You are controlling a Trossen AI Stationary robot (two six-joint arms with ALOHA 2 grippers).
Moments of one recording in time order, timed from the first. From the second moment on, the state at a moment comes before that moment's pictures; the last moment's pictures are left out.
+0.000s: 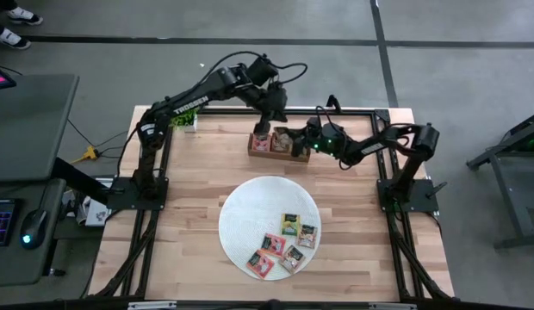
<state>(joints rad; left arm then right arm) 0.48 1.98 2.13 -0.97 0.45 0.61 -0.46 1.76 0.58 1.05 0.02 0.50</state>
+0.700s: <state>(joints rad) 0.43 1.65 1.55 -0.59 0.40 0.39 -0.45 1.81 0.58 1.03 0.01 0.54</state>
